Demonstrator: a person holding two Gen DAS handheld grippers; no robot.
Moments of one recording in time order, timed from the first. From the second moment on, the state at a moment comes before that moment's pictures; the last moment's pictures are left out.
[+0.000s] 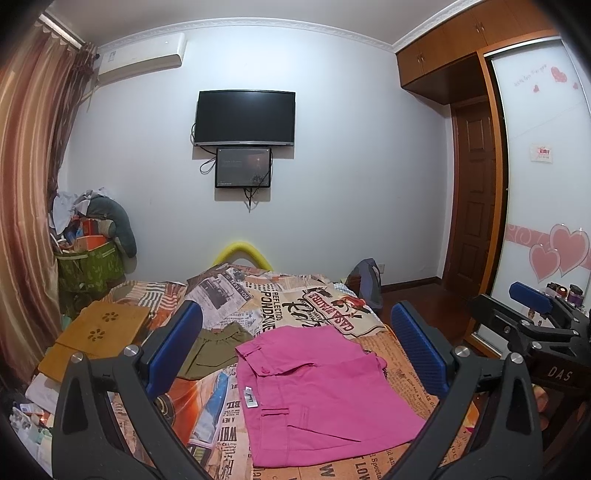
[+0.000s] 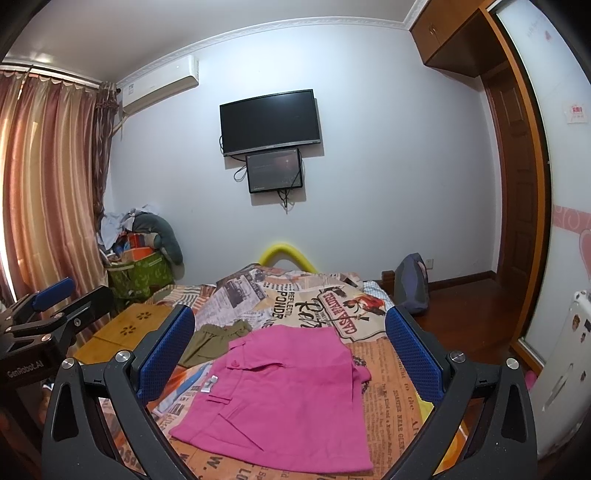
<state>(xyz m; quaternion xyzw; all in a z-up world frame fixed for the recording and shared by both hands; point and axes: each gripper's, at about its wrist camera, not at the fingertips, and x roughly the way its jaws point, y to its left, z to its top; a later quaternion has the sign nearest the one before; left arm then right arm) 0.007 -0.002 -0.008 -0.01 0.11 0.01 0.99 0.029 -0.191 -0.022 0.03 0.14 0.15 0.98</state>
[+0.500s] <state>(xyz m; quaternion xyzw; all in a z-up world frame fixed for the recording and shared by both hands) 0.008 -0.003 -0.009 -0.01 0.11 0.01 0.99 0.029 -0.192 -0.021 0.03 0.14 0.15 0.98</state>
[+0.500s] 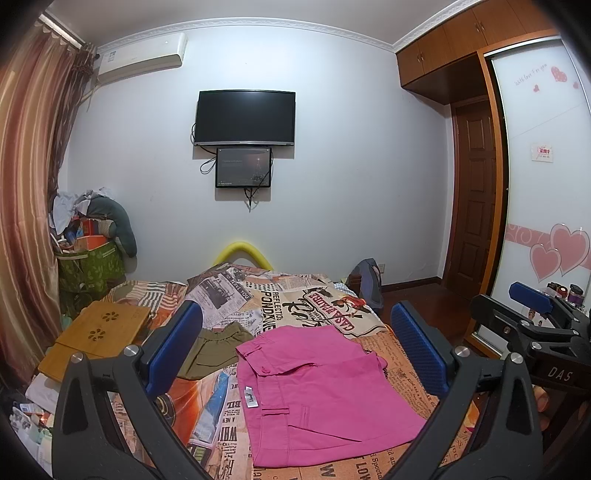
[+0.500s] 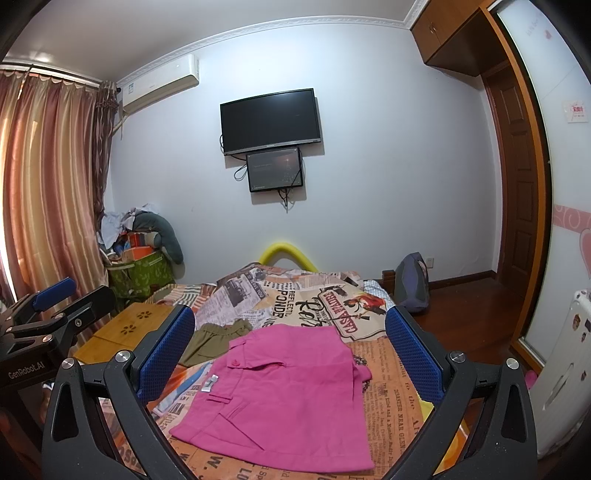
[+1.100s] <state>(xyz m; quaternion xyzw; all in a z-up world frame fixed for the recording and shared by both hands) 0.008 -0.006 -0.012 -0.01 0.11 0.01 0.99 0.032 -0.192 -0.022 0.03 0.14 0.15 0.98</state>
